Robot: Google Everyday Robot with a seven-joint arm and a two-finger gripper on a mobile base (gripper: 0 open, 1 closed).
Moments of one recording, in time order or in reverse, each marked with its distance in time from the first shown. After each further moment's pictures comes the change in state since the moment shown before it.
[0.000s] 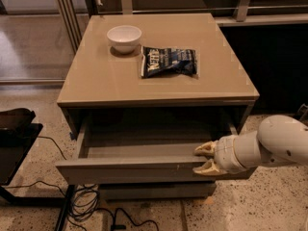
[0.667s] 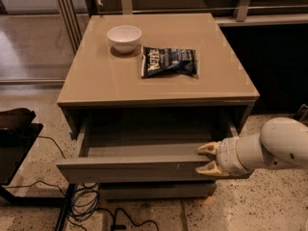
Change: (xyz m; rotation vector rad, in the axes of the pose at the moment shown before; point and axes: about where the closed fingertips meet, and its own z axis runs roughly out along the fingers) arm 0.000 0.006 -0.003 -0.001 0.003 -0.002
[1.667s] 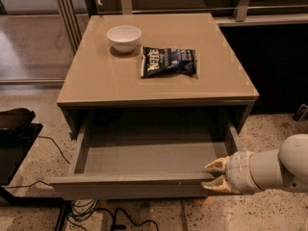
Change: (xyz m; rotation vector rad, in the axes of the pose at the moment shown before) arm -0.002 0.042 -0.031 0.025 -0.014 0.010
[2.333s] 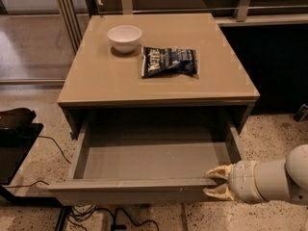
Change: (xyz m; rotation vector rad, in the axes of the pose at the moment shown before) arm 0.006 0.024 -0.005 -0.007 -0.002 0.022
